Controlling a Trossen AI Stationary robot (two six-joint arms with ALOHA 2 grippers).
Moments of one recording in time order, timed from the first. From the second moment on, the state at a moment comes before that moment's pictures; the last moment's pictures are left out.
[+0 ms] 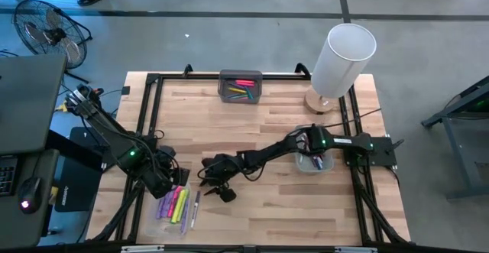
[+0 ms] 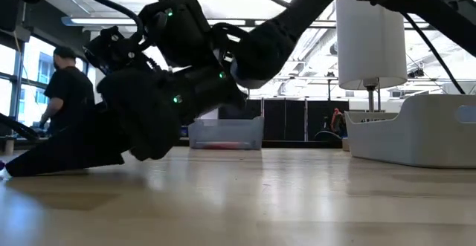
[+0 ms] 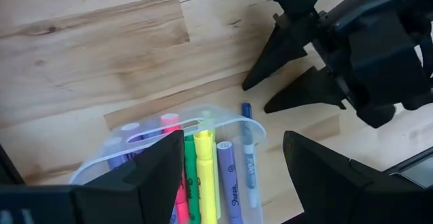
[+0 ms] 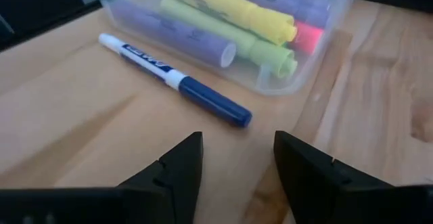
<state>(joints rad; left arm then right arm) -0.77 1.16 0.95 -1.04 -0.25 -2.08 0.16 2.57 1.76 0.35 -0.35 -0.18</state>
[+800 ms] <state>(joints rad) -0.77 1.16 0.95 -0.99 -0.25 -2.08 0.18 2.59 1.75 0.40 -0.48 -0.24</state>
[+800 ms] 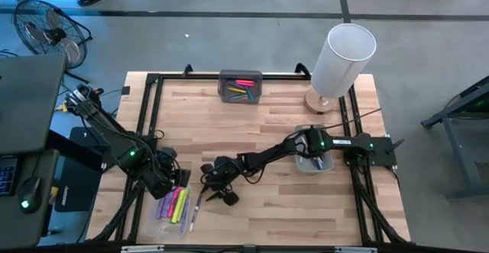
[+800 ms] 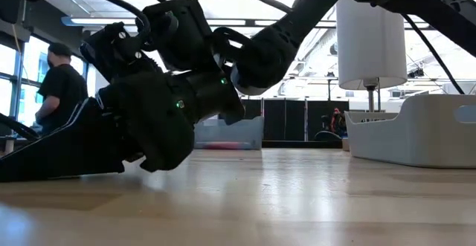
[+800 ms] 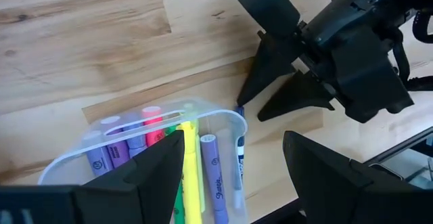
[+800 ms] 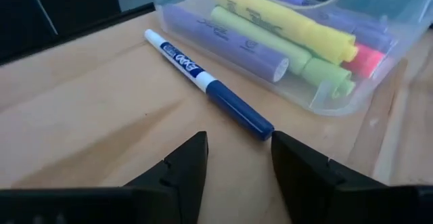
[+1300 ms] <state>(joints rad) -0.77 1.16 0.95 -0.99 -0.26 -2.07 0.19 2.49 1.75 0.15 -0.54 -0.24</state>
